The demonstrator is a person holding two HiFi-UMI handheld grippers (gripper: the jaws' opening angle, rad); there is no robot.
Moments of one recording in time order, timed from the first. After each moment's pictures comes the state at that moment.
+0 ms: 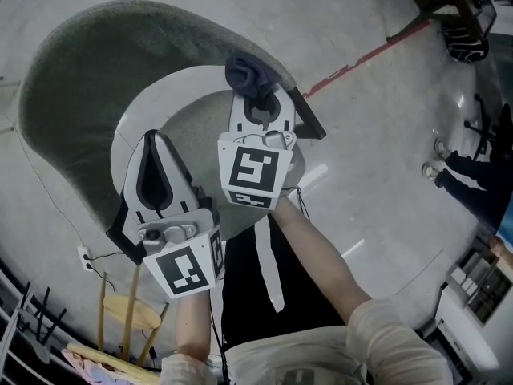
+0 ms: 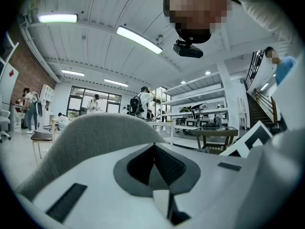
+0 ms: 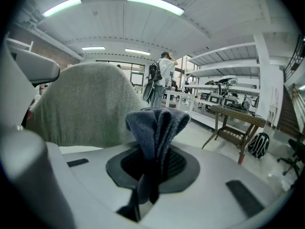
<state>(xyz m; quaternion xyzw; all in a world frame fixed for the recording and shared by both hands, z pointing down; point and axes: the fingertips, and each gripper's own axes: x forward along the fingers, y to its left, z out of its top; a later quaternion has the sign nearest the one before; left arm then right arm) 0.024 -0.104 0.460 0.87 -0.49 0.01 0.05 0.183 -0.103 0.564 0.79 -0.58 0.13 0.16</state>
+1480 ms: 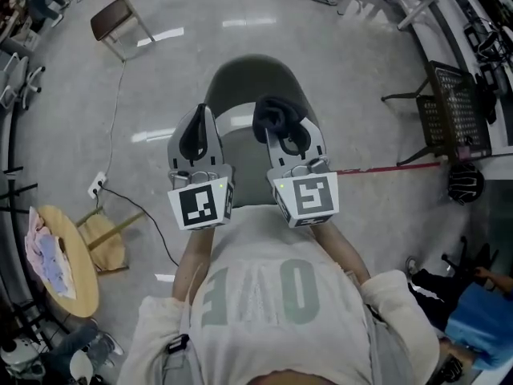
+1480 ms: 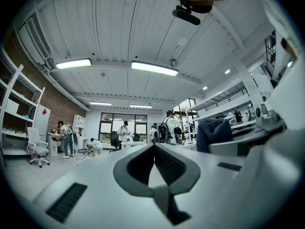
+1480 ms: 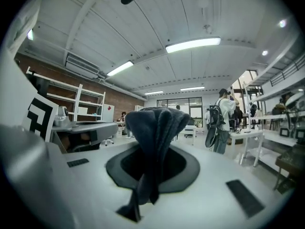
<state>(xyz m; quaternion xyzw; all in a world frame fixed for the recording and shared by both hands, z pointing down) -0.121 0.009 0.132 0.77 -0.64 -0.03 -0.04 0.005 0.007 0.142 0.51 -0.86 -0.01 0.03</state>
